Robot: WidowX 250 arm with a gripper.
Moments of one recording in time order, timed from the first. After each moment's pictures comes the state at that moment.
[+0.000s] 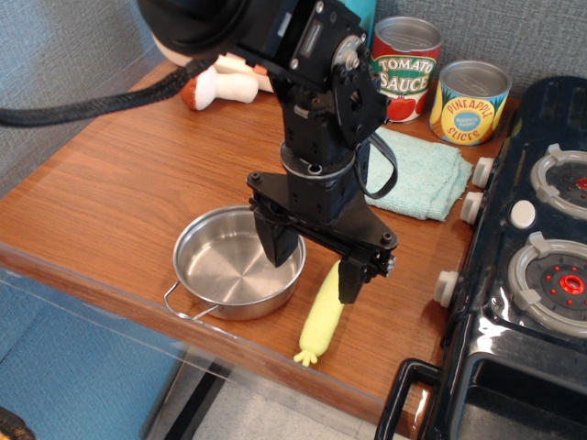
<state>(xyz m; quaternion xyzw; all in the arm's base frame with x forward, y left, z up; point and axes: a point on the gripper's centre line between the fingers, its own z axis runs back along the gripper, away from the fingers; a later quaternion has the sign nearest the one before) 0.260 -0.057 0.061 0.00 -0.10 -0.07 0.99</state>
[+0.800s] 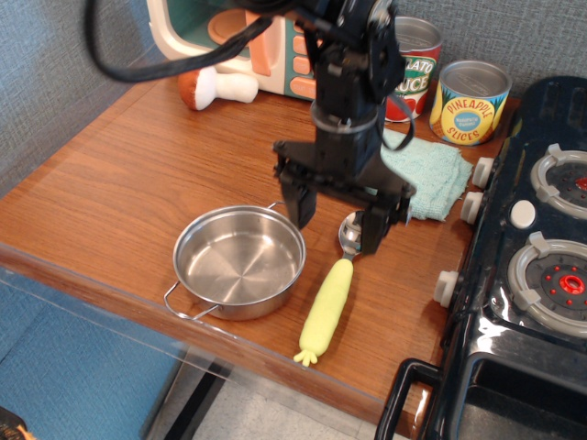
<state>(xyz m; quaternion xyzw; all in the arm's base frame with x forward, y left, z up) 0.315 -0.048 0.055 -0.01 -0.07 -0.01 1.00</state>
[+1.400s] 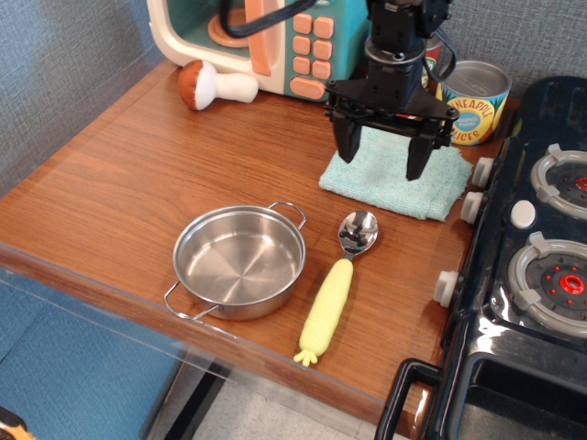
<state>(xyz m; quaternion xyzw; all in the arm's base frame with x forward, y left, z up) 0.401 -0.052 0.055 -0.01 -0.10 0.02 0.99</state>
